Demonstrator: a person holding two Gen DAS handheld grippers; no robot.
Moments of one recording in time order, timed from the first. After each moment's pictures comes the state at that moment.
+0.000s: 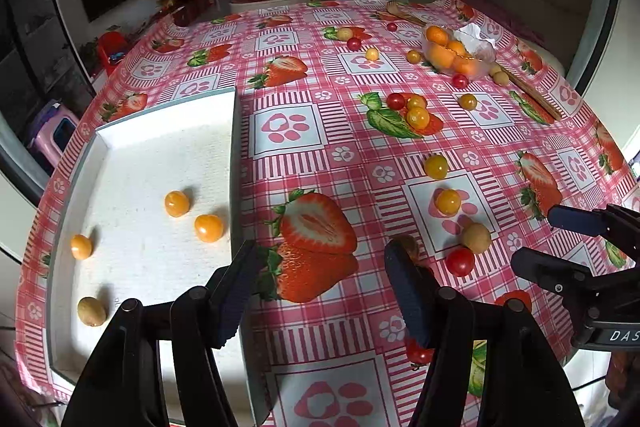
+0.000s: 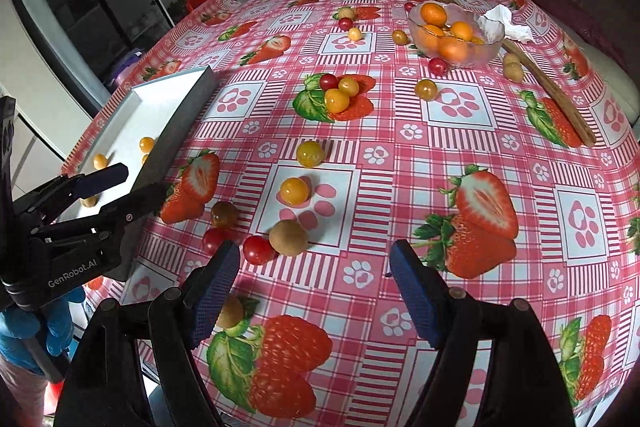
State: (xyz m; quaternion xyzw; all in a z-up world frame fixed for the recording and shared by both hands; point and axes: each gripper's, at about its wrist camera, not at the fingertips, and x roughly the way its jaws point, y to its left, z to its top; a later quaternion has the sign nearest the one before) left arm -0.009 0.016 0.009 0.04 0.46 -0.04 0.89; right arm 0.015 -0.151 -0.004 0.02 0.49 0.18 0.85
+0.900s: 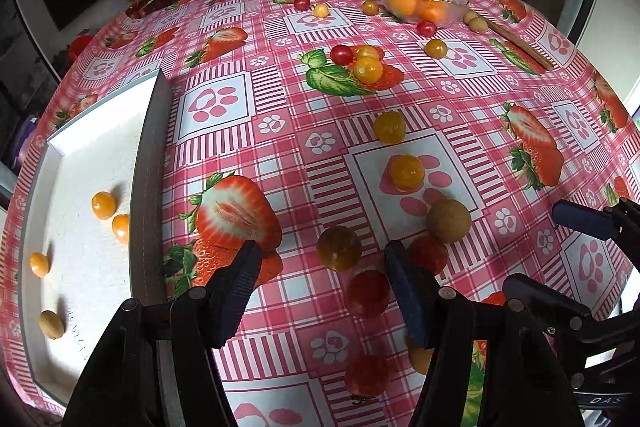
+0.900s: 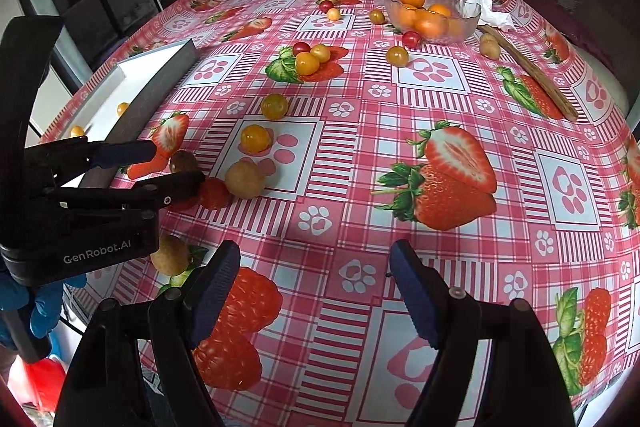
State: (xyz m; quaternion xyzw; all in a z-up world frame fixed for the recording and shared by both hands) left arm 0.009 -0.028 -0.028 0.08 0.50 -0.06 0.86; right arm -0.007 -0.170 -0.029 -0.01 0.48 0.17 0.86
